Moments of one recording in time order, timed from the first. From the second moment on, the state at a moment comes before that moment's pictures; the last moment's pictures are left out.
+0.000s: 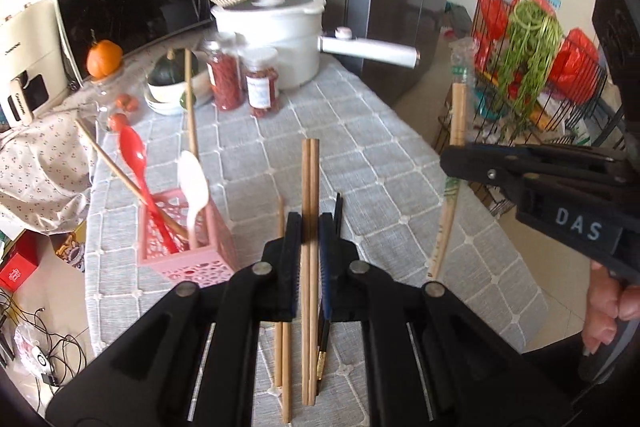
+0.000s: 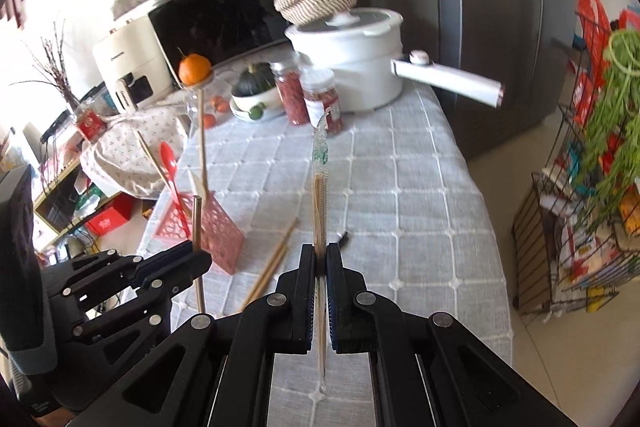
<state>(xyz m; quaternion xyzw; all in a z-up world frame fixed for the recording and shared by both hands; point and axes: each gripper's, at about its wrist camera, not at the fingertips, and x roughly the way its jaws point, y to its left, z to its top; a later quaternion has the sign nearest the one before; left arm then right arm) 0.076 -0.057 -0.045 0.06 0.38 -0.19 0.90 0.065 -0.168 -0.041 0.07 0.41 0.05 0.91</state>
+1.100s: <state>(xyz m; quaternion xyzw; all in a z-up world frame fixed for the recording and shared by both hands) 0.096 0.035 -0.018 -0.05 0.08 -0.03 1.00 0.084 -0.106 -0.010 0.08 0.30 0.09 0.95</state>
